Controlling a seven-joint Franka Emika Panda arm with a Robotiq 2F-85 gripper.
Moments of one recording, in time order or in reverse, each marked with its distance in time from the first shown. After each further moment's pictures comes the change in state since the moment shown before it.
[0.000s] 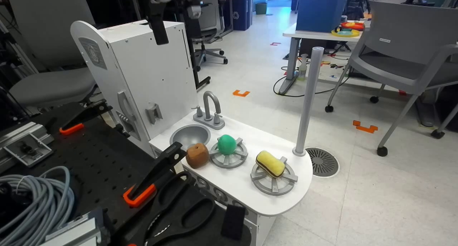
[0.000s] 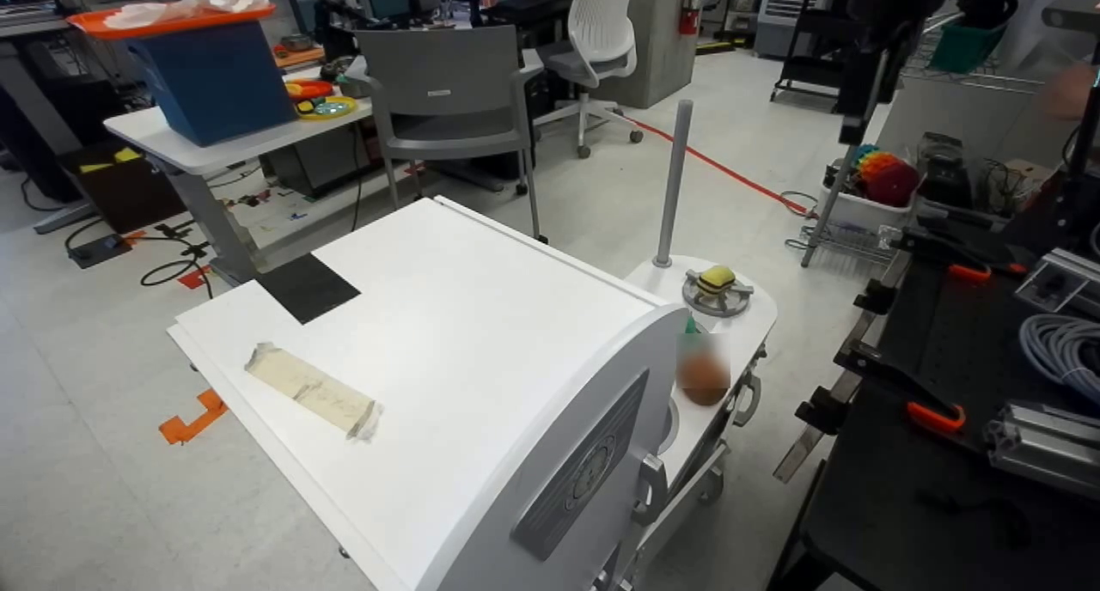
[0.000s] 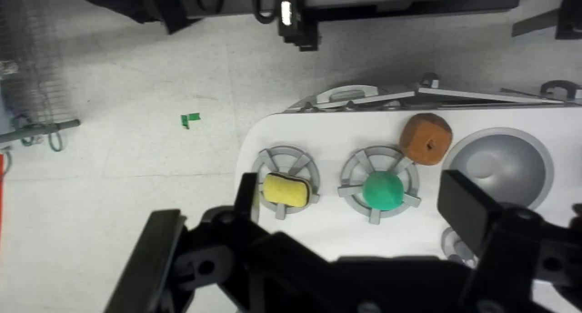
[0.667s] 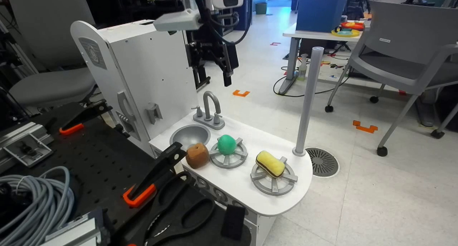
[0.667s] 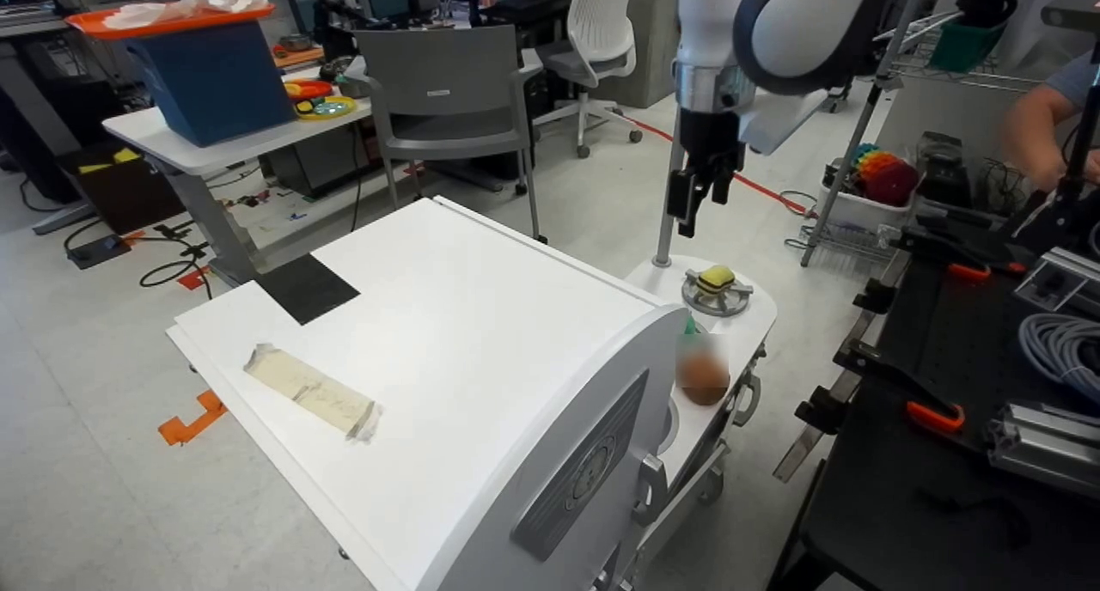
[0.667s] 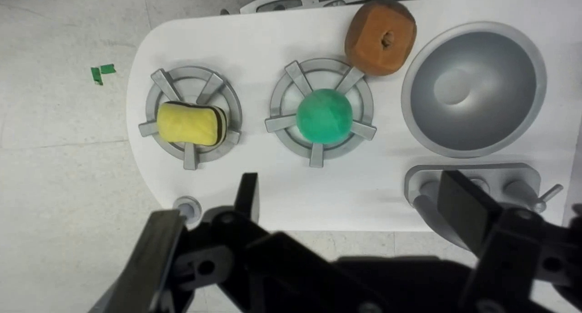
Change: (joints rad) arm 0.114 0.608 -0.048 0.463 0.122 0.199 -0.010
